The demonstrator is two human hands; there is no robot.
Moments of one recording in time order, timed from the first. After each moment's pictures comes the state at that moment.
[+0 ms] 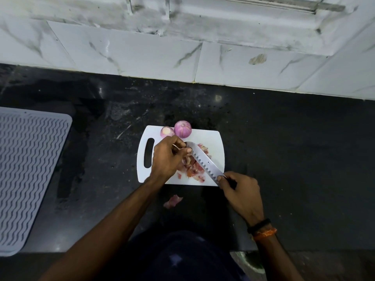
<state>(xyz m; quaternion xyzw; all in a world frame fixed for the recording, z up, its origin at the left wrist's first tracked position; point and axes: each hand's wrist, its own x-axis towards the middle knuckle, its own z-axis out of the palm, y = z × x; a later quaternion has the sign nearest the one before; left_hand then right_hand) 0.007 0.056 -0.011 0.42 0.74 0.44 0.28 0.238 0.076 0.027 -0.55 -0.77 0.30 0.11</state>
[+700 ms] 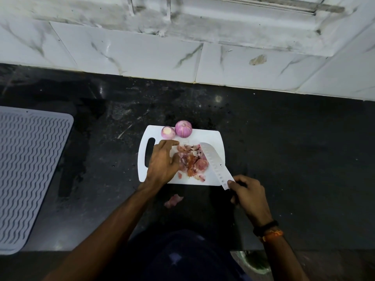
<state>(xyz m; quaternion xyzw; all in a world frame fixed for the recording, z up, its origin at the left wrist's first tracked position) -0.002 0.035 -0.031 0.47 0.77 0.36 0.25 0.251 0.074 0.032 -0.64 -0.60 0.47 0.11</state>
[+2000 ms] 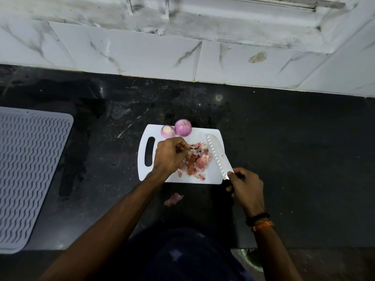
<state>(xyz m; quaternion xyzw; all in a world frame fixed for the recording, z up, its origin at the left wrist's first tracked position) 0.006 0.061 -0.012 0.46 0.76 0.36 0.28 0.243 0.083 0.011 -0.67 -0.57 0.43 0.17</state>
